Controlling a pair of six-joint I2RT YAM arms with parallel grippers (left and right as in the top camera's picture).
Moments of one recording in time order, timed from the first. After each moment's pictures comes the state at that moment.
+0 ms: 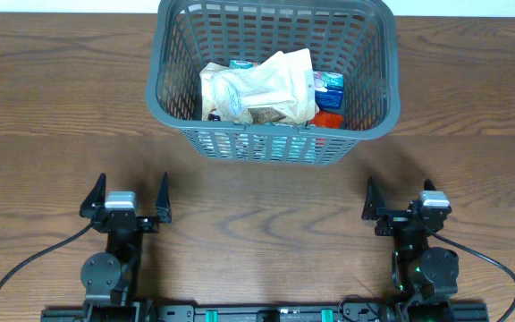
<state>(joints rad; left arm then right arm) -0.06 0.04 0.02 0.02 -0.04 0.04 0.11 0.01 0.04 -0.13 0.12 0.13</state>
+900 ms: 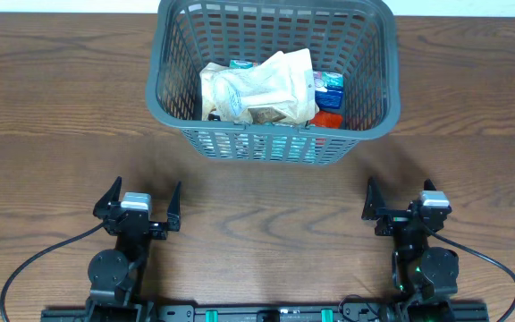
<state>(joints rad) -0.13 0.01 0.02 -0.11 -0.03 0.06 0.11 0.01 0.04 -0.13 0.12 0.13</state>
